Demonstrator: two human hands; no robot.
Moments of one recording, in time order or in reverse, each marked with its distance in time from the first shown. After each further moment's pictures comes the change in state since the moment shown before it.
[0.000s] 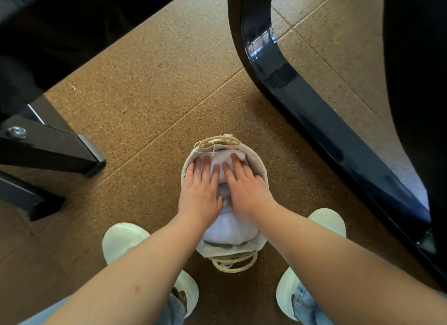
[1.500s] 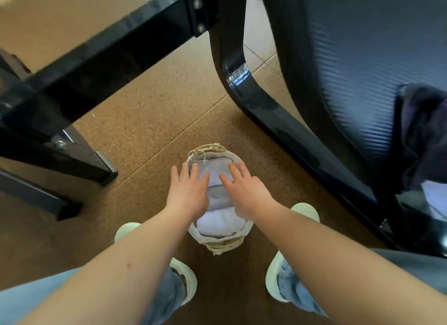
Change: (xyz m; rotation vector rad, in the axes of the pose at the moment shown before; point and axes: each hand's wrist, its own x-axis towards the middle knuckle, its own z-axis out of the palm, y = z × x) left_hand -0.054 -0.008 -0.076 0.003 -0.074 -0.039; right_hand -0.083 -0.003 -0.054 -0.077 0.073 -0.060
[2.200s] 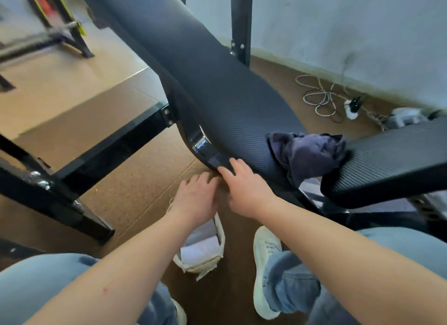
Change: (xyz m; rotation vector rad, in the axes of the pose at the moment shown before) left_hand -0.150 0.081 -0.172 -0.103 0.525 0.200; right_hand -0.204 0.013 -0.146 0.101 0.437 0.200
